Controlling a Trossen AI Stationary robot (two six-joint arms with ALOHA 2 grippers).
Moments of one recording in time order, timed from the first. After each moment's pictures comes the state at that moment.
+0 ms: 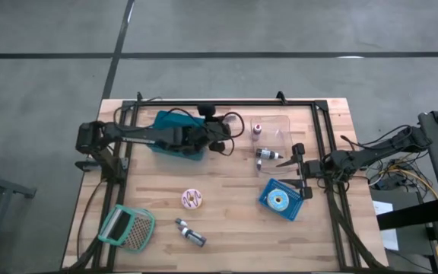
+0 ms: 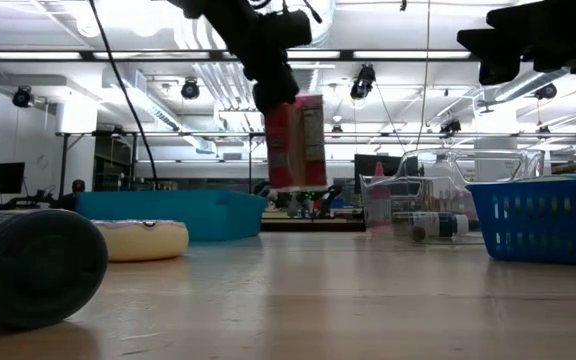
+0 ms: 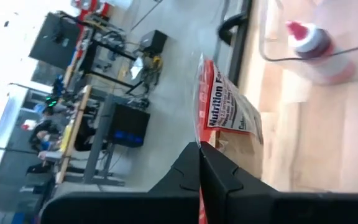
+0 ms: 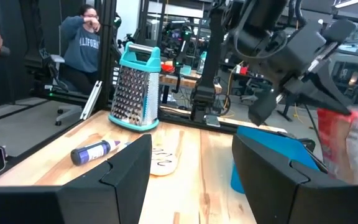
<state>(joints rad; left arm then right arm) 0.08 1.72 1.31 -0.20 -0.82 0.59 0.30 0.53 0.11 0.49 0.18 -0.14</state>
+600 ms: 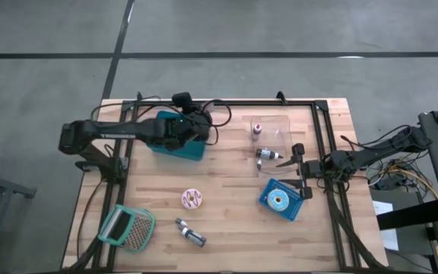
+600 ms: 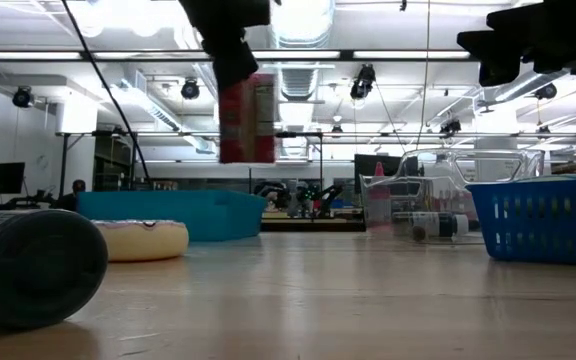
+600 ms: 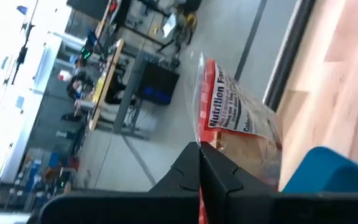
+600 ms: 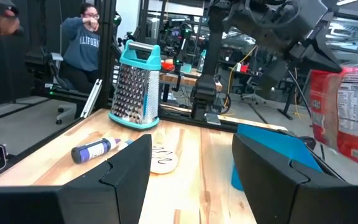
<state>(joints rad) 0.10 1.54 1.31 -0.49 -1.02 0.44 0.30 0.53 0.11 0.48 0.19 -0.13</state>
